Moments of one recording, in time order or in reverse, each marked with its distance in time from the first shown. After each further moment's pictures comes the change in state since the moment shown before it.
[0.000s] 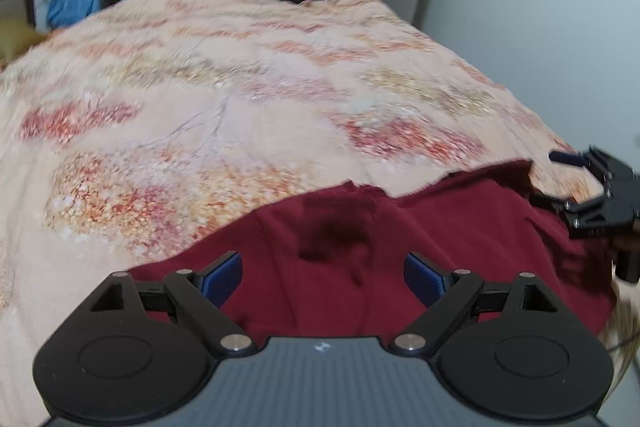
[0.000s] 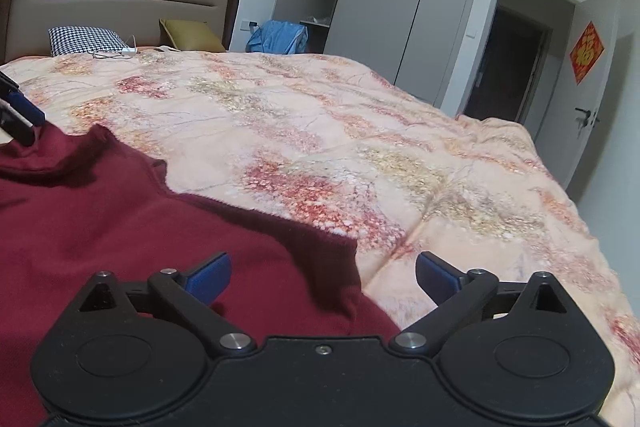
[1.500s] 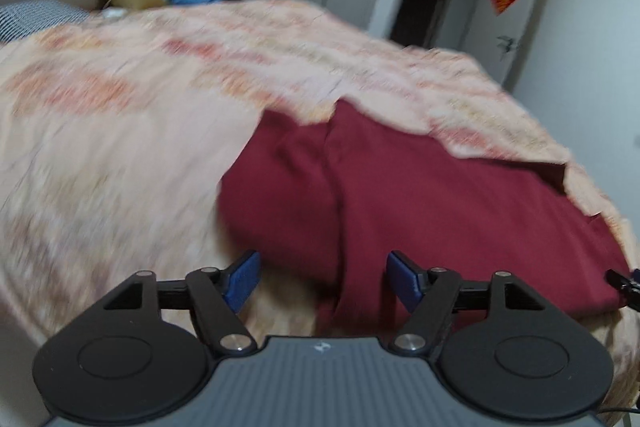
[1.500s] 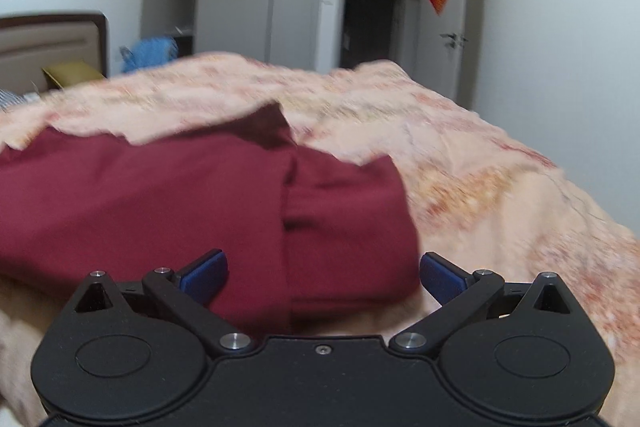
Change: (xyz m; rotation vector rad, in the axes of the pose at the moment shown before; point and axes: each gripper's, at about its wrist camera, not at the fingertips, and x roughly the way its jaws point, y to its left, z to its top) left arm -0.080 0.004 -0.152 -0.337 -0.130 0.226; right arm -0.096 0.055 -0.108 0.340 0.054 -0.343
